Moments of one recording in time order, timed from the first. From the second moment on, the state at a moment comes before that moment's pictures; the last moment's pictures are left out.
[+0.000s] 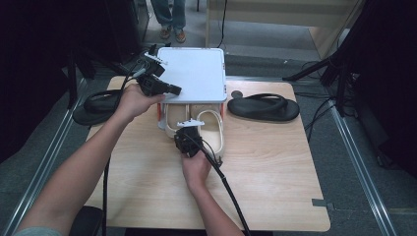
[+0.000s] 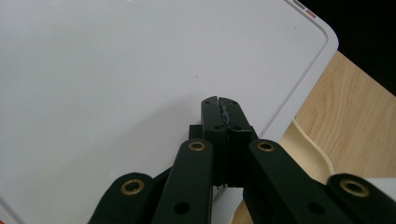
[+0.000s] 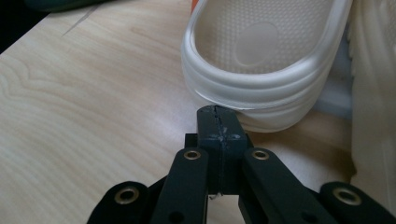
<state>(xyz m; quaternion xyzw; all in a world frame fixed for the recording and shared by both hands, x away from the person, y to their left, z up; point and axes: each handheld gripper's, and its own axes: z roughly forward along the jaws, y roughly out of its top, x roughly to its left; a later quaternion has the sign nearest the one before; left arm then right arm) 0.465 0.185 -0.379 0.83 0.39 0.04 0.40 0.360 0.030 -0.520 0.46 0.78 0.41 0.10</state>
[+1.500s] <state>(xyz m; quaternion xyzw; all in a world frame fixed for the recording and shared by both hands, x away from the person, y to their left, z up) 0.466 0.182 -0.379 0.83 0.39 0.04 0.40 0.298 -0.021 -0.500 0.42 0.79 0.44 0.07</state>
